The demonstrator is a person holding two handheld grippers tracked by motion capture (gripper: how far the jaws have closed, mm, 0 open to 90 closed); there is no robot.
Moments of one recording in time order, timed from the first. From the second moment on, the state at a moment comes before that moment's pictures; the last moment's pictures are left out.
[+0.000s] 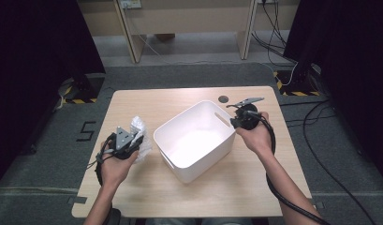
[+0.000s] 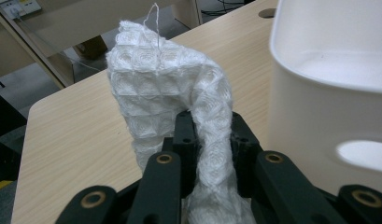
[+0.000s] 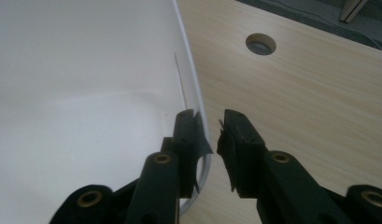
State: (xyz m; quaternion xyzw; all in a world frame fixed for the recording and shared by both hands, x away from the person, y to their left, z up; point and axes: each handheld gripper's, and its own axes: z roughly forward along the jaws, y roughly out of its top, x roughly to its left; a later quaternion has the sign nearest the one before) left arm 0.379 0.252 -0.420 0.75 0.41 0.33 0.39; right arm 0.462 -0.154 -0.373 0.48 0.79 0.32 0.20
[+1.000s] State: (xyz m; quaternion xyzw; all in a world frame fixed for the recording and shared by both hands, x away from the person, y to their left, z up) left arm 0.377 0.220 -0.435 0.80 0.35 0.31 0.38; right arm 0.437 -0.155 -0.385 0.48 0.80 0.32 0.17
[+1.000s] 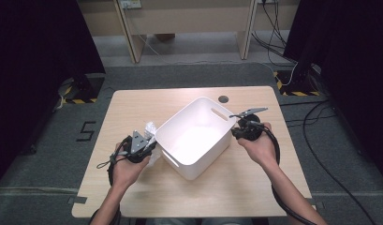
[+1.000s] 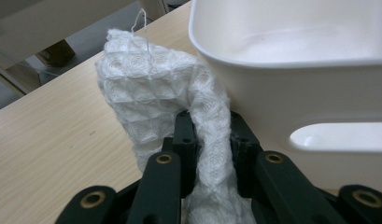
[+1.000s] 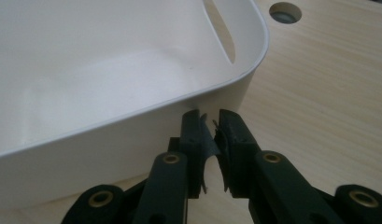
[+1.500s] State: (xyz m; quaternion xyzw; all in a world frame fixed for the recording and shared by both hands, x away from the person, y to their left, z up) left arm 0.369 0.183 -0.436 0.81 0.32 0.30 0.39; right arm 0.450 -0.118 -0.394 0.45 0.81 0.32 0.20
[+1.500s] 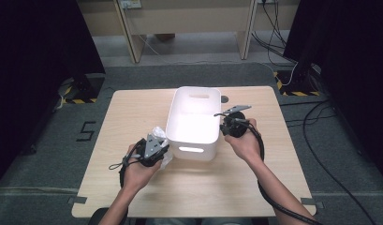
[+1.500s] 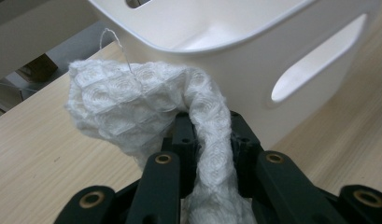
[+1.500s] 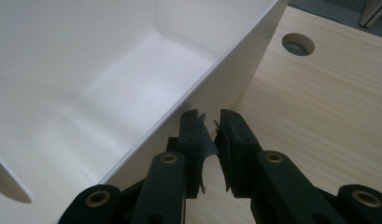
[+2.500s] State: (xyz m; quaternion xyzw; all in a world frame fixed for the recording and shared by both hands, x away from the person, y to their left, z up) left arm 0.345 0.152 -0.433 0.83 0.27 0.29 0.40; right arm 0.445 -0.118 -0.378 0.48 0.78 0.36 0.19
